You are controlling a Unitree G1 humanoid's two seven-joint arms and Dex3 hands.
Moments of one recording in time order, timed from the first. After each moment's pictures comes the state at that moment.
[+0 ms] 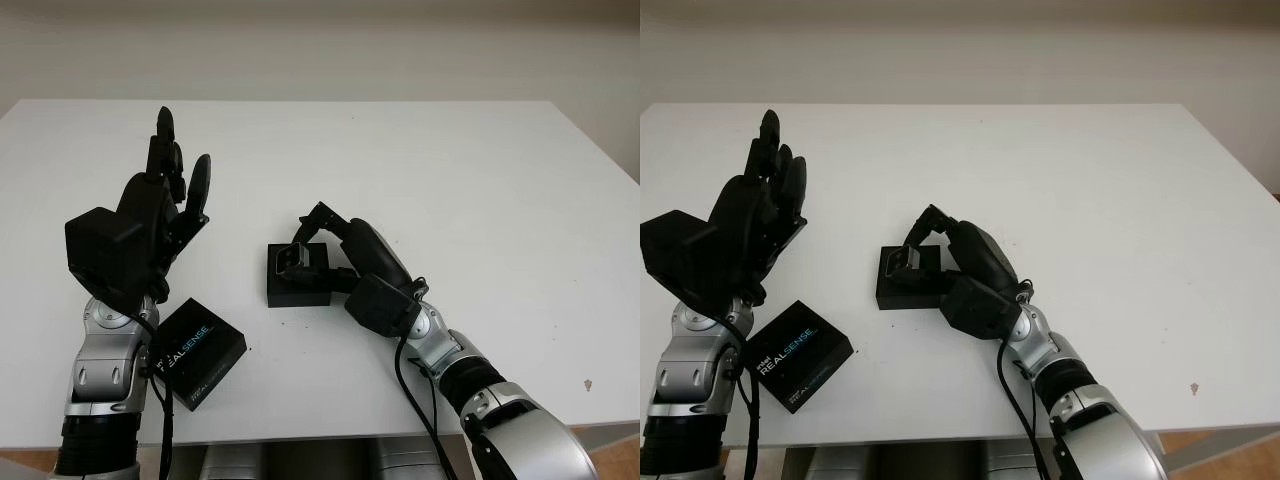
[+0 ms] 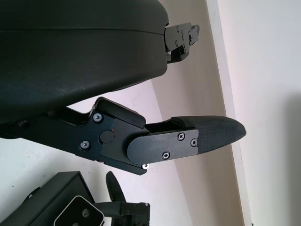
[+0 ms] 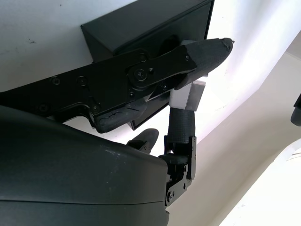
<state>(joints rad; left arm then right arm) -0.29 0.24 0.17 -0.07 -0.05 0.16 -0.10 -0.64 -0.14 0.27 1.01 -0.42 -0.63 -0.18</state>
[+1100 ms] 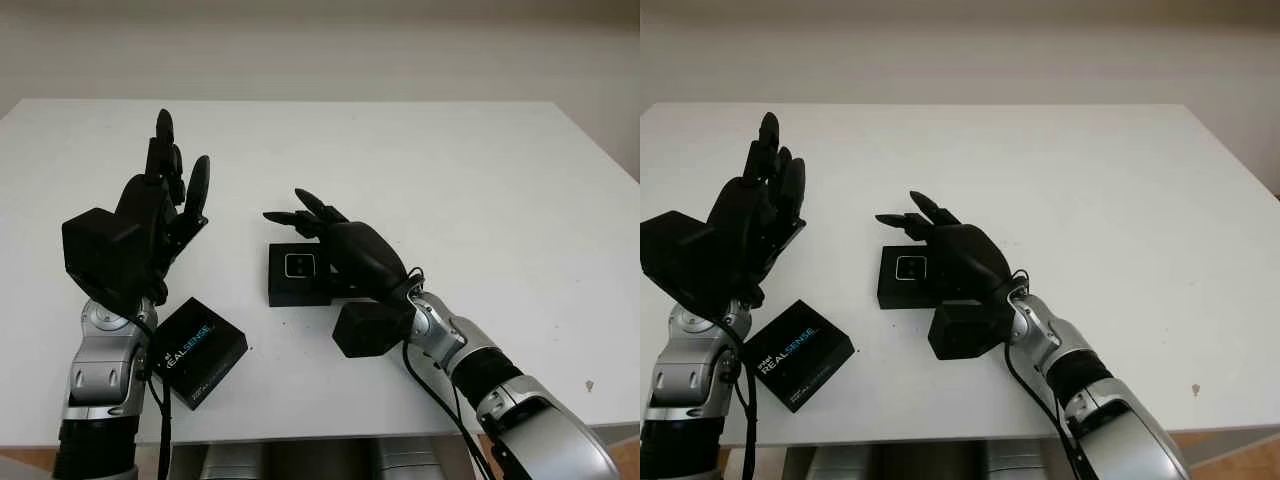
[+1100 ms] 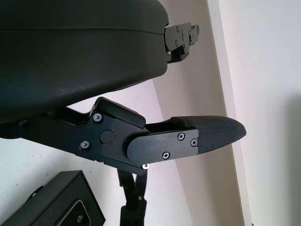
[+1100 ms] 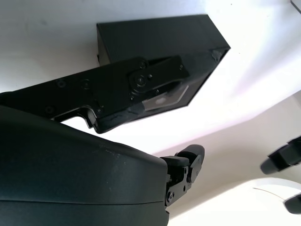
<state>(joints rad) -0.28 0.24 0.17 -0.09 -0.06 0.18 -0.11 -0.63 -0.25 0.42 0.81 -0.68 -0.59 -0.28</state>
